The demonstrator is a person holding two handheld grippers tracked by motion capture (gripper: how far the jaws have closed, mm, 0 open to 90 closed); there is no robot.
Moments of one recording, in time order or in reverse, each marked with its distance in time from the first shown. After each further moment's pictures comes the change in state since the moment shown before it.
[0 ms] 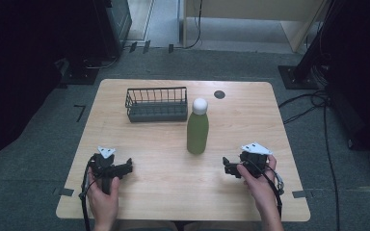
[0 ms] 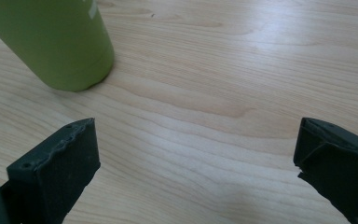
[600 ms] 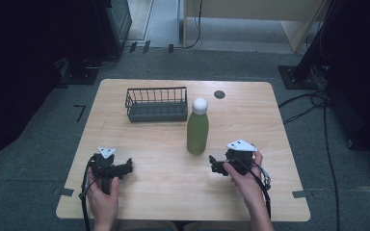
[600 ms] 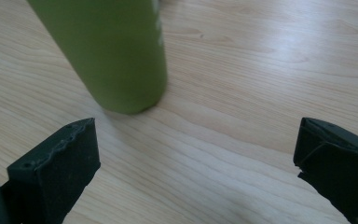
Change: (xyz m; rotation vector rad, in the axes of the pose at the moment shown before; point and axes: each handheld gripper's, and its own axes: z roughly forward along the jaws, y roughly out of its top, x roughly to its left) left arm 0.000 0.000 0.000 0.000 0.000 0.001; right arm 0.035 0.015 0.012 -0.022 0.076 -0.047
